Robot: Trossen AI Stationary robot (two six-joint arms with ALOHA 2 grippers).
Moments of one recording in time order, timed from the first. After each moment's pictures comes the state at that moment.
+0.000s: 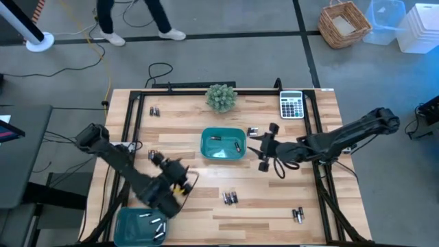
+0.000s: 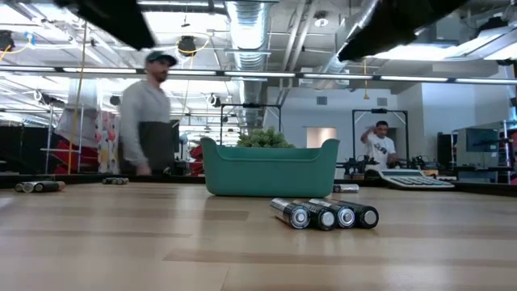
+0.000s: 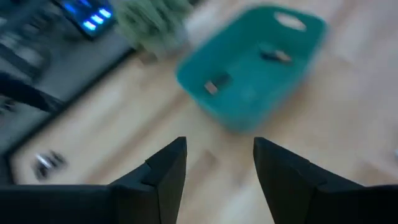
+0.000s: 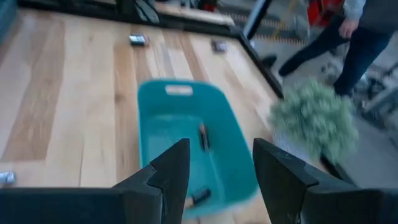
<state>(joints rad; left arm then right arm) -0.66 1.67 1.35 -1.33 -1.00 -1.37 0.30 1.13 0.75 -0.16 0.67 0.06</state>
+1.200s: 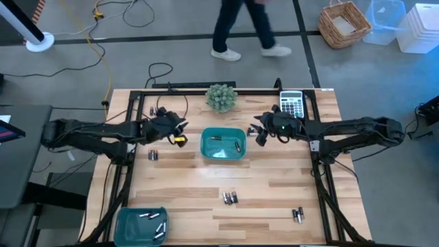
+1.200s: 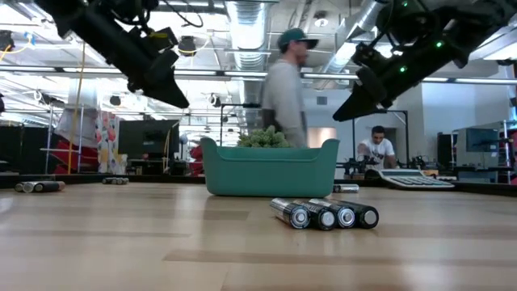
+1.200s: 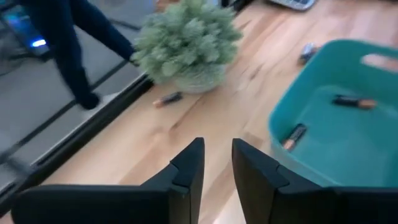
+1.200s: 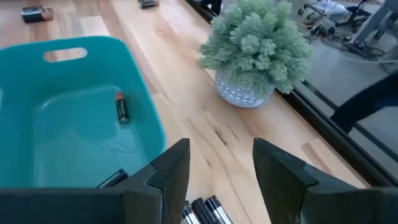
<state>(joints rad) 0.15 1.03 0.59 -0.09 -0.53 -0.14 -0.24 1.13 0.52 0.12 0.31 0.03</state>
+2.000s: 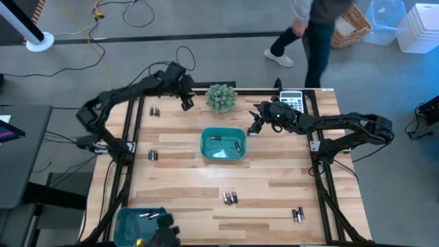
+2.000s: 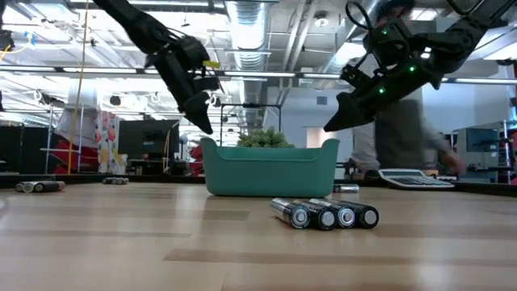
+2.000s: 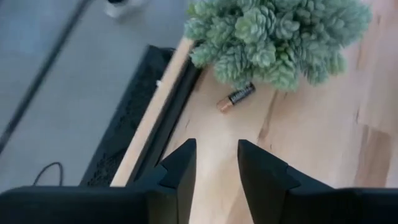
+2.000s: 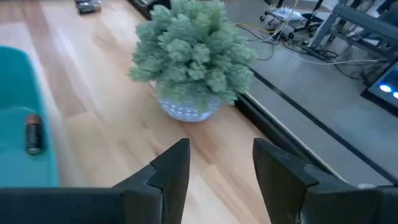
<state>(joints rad) 0.79 1.61 1.20 -0.44 0.07 0.44 -0.43 1.30 0.52 0.35 0.29 -0.08</state>
